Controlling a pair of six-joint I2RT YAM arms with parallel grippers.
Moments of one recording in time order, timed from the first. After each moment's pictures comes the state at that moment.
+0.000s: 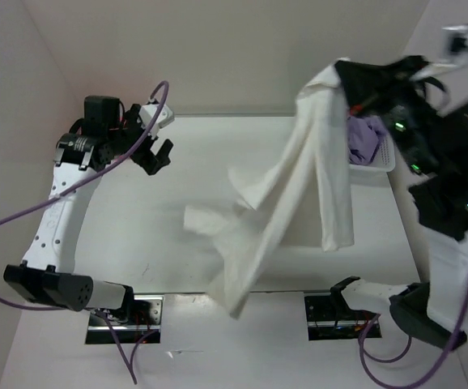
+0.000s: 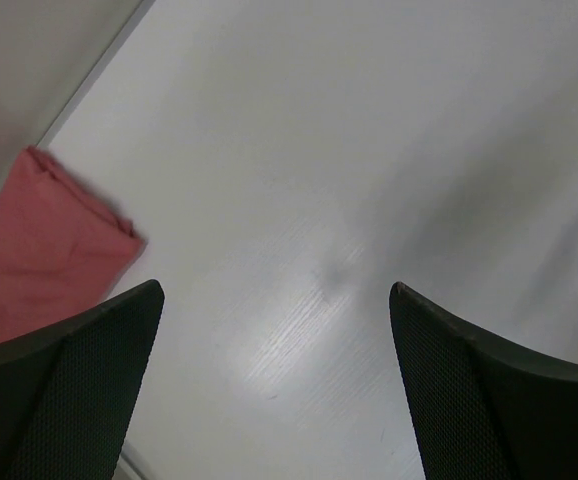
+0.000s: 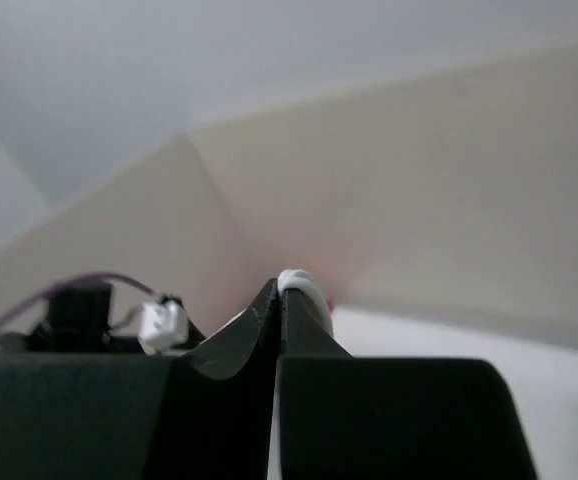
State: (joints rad) left arm -0.15 1.39 1.68 -0.96 0.43 0.59; right arm 0.44 1.18 2.13 -0.56 0.05 0.36
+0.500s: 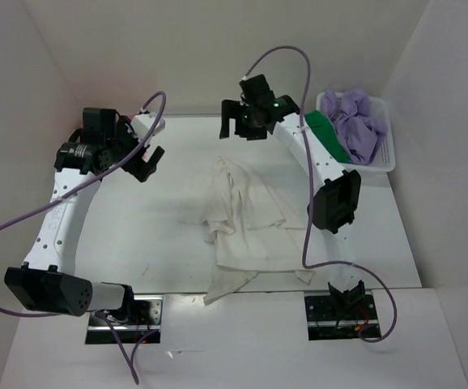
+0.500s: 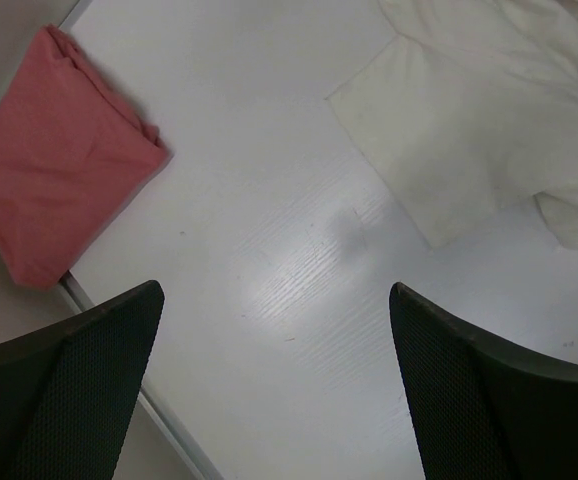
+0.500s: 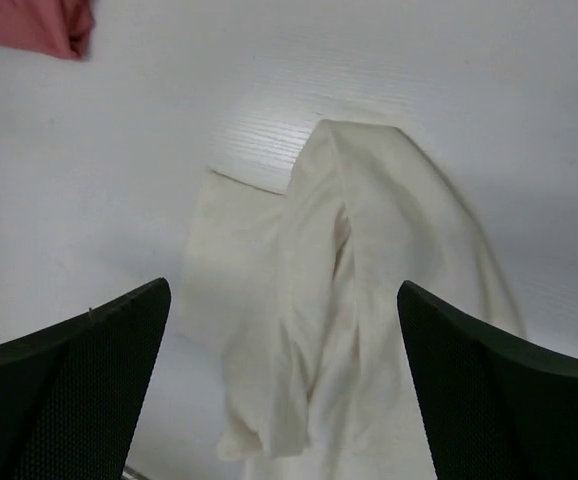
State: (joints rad) left arm -0.08 1.32 1.52 -0.92 0.26 0.57; right arm 0.47 2.13 2.24 -0.85 -0.15 0.46
